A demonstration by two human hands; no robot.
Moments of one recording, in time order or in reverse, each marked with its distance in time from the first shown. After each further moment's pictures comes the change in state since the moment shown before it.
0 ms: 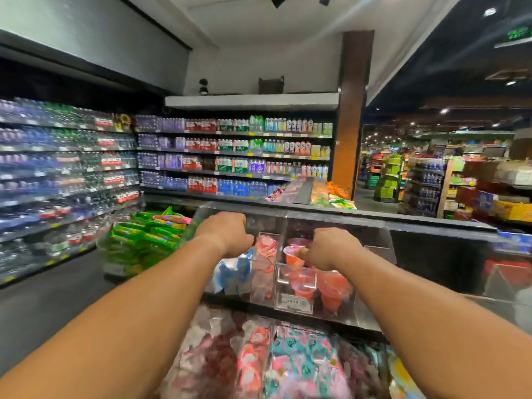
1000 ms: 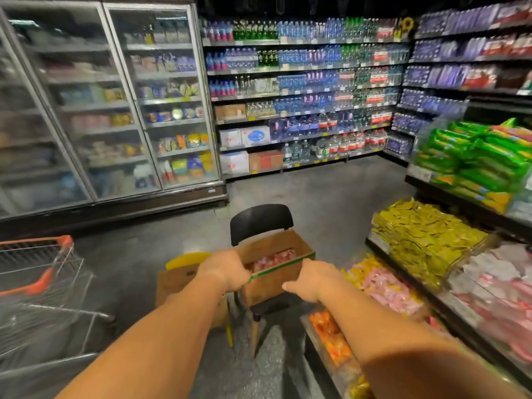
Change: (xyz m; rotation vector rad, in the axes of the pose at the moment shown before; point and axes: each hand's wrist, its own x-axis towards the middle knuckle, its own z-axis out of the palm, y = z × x) left_hand -0.518 -0.379 0.030 -0.008 -0.263 -1.096; right_hand -0.336 -0.494 0.195 0.130 -0.590 -0.878
